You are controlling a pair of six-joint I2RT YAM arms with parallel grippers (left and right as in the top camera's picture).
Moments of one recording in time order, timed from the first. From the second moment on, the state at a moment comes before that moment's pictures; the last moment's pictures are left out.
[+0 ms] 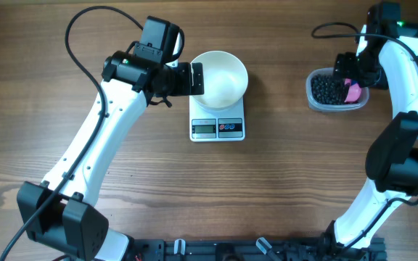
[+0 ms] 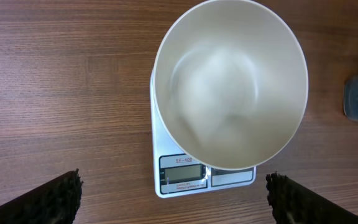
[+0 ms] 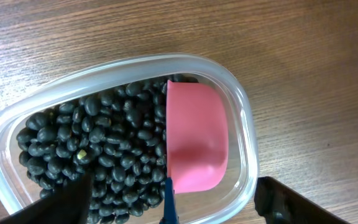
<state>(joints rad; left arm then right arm) -0.36 1.67 1.54 -0.96 0.07 -0.37 -0.17 2.04 1.77 -1.14 0.11 0.05</state>
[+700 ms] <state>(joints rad) -0.36 1.67 1.54 -0.94 0.07 -0.37 -0.17 2.04 1.85 -1.21 0.09 0.07</state>
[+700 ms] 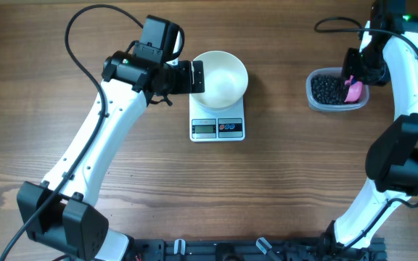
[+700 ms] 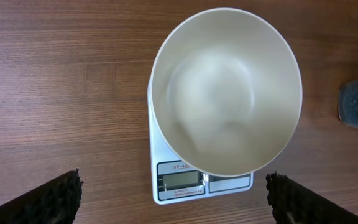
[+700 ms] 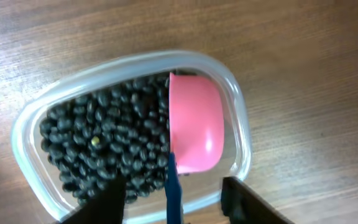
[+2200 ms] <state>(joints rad) -0.36 1.67 1.54 -0.93 0.07 -0.37 -0.23 2.04 1.85 -1.17 0.02 0.11</state>
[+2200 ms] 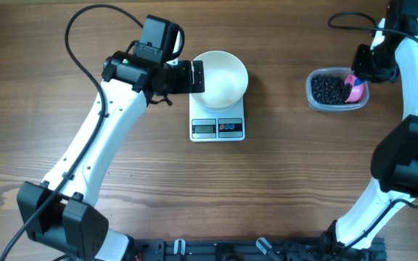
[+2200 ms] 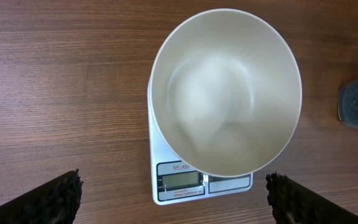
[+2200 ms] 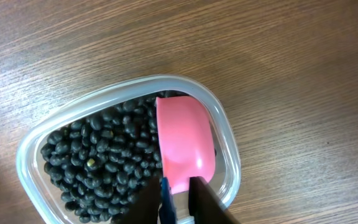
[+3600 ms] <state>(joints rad) -0.52 1.67 1.54 -1.11 0.15 -0.28 -0.23 2.04 1.84 -0.82 0.00 0.10</state>
